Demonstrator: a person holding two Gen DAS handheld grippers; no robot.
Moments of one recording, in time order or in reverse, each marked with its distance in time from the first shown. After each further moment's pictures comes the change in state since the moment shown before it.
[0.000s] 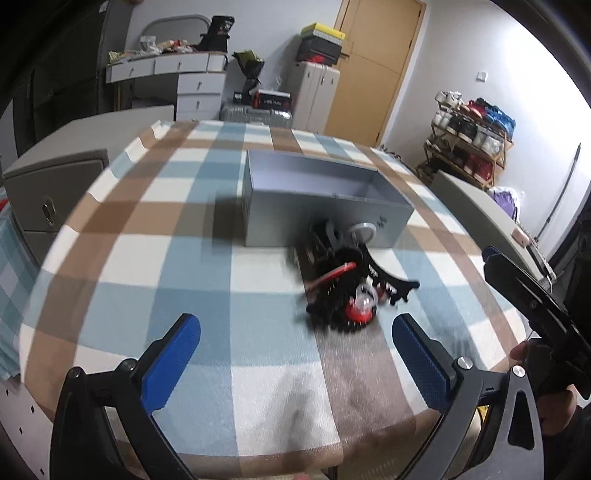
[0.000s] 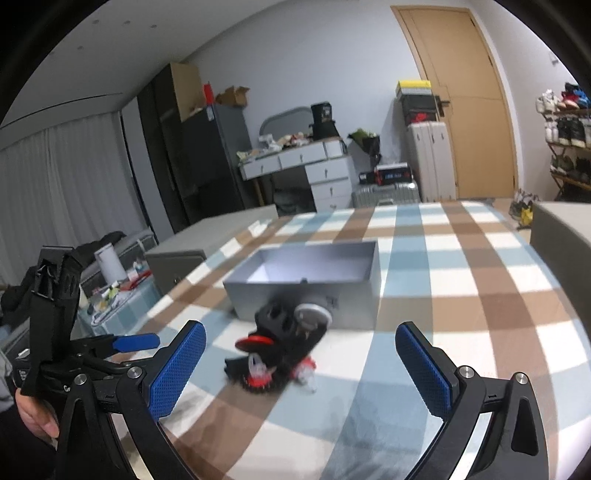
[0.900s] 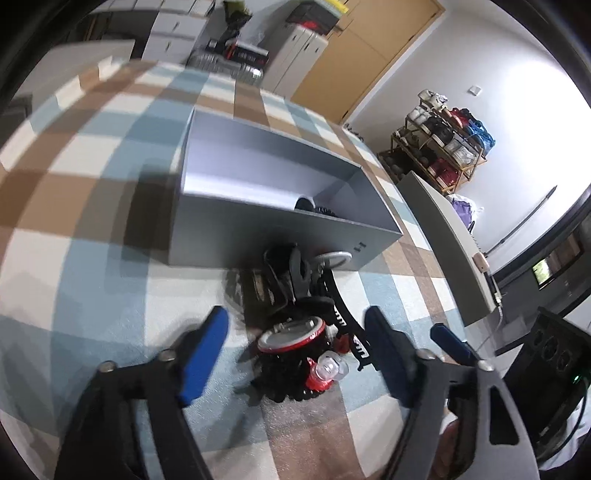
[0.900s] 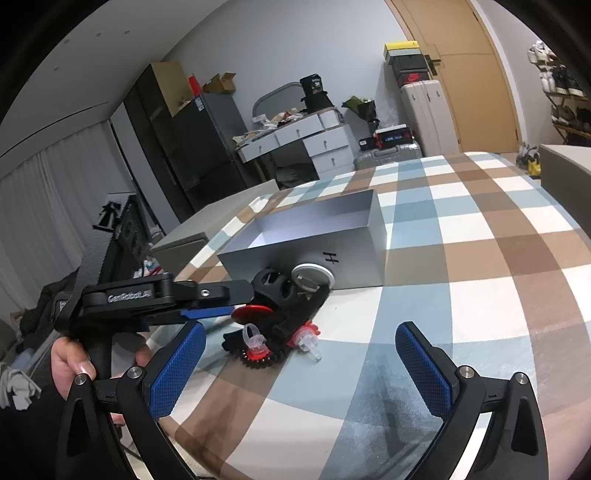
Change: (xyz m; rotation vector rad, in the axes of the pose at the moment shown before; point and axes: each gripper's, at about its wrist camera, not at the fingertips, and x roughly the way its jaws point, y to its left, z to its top) left arm 0.055 0.008 0.038 -0.170 0.169 -0.296; right arm 0.016 -0.017 -0.020 0.120 0.091 0.065
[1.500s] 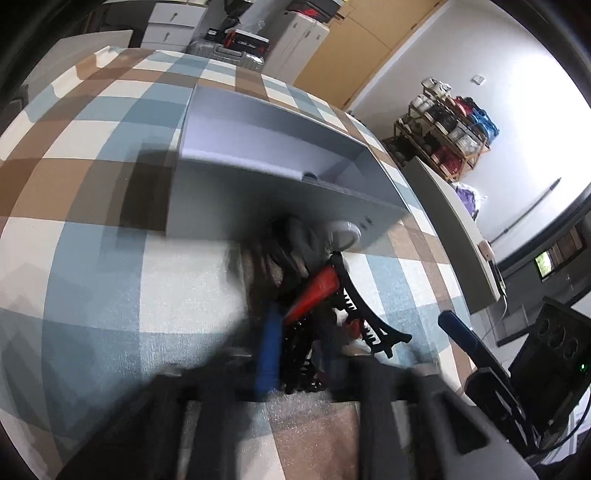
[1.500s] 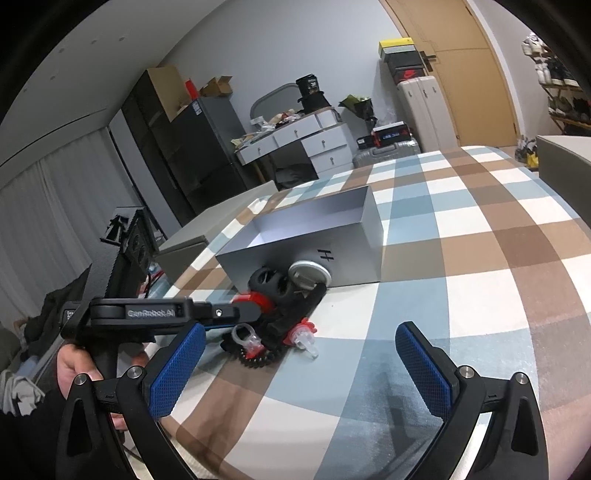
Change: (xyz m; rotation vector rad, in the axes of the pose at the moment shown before) left arm 0.000 -0.003 -0.004 0.014 0.041 0.005; right arm -0.004 -0.004 -0.001 0.029 -0.004 0.007
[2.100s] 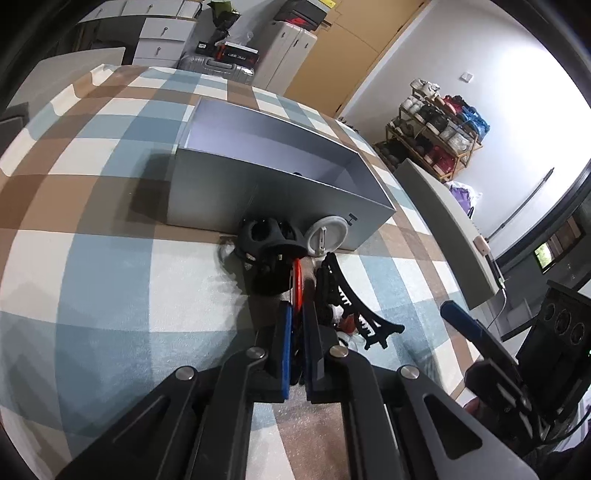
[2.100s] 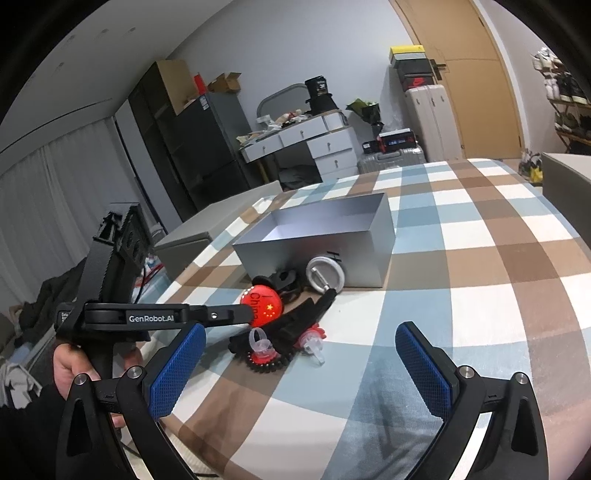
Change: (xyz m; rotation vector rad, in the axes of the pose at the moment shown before) left arm -0.005 -0.002 0.000 0.041 -0.046 -0.001; right arm -0.001 0.014 0.003 -0.058 0.001 -0.013
